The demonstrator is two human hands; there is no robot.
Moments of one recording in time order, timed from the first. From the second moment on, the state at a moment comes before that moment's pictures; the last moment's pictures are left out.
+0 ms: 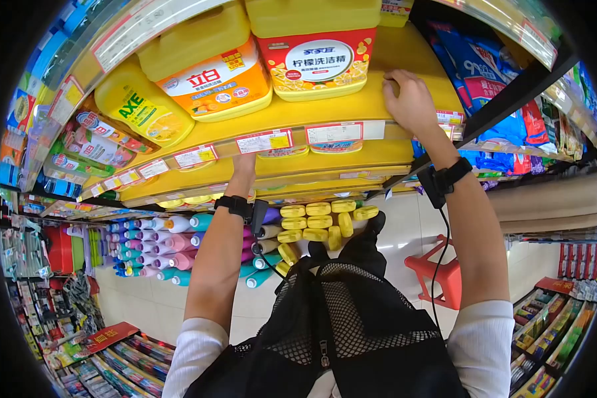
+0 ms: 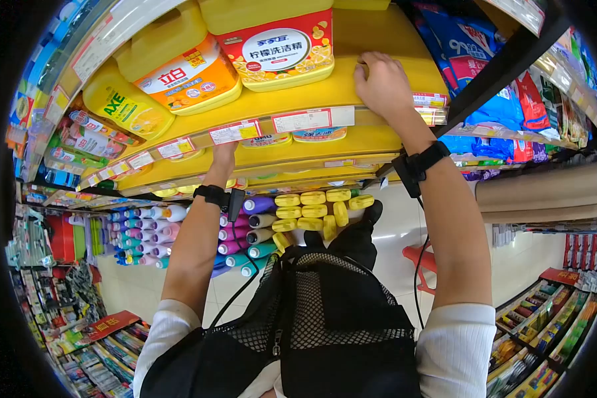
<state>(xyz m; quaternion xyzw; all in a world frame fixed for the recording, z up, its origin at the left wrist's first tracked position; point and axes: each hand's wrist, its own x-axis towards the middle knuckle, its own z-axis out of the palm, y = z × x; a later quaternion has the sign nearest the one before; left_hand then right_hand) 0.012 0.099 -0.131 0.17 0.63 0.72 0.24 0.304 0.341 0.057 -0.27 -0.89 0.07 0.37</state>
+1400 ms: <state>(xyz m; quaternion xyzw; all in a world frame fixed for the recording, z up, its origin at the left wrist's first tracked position) 0.127 0.073 0.055 0.59 0.69 0.33 -0.27 0.305 0.341 0.058 -0.28 -0.87 0.10 0.40</state>
